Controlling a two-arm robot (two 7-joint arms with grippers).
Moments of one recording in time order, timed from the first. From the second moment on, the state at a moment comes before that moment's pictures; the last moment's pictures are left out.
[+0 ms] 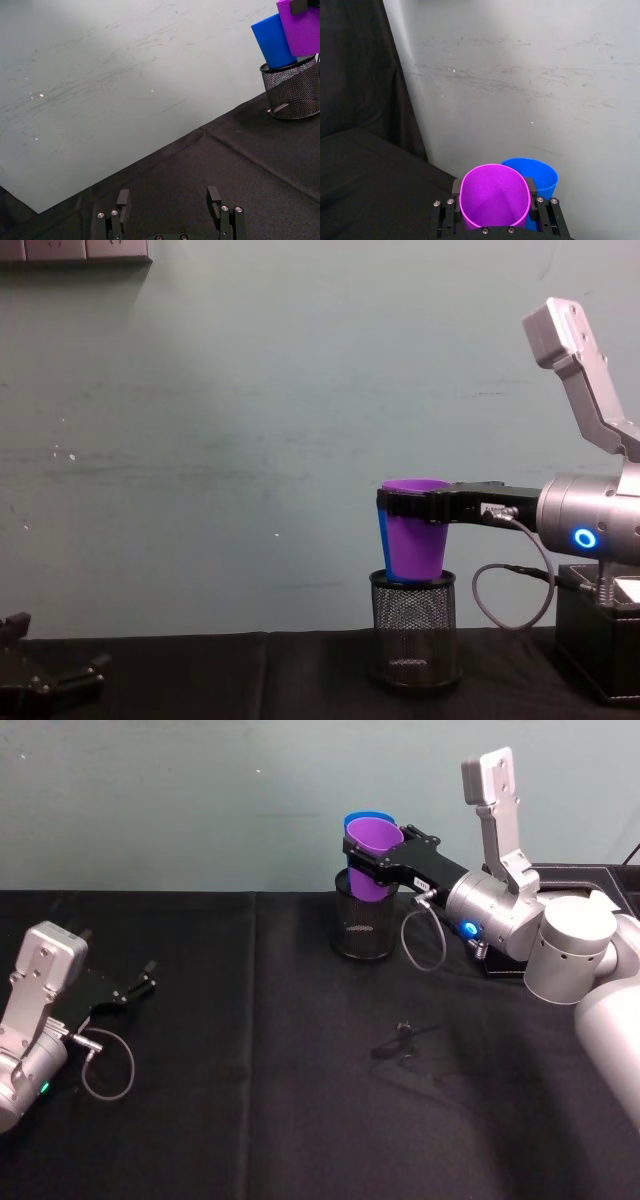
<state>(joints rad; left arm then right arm) -0.20 0.60 0.45 -1.41 -0.25 -0.12 0.03 0.68 0.19 -0.38 -1.00 0.34 0.05 0.44</state>
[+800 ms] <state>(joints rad) -0.20 0.60 0.45 -1.41 -0.25 -0.12 0.03 0.68 0.19 -0.38 -1.00 0.34 0.04 0.44</state>
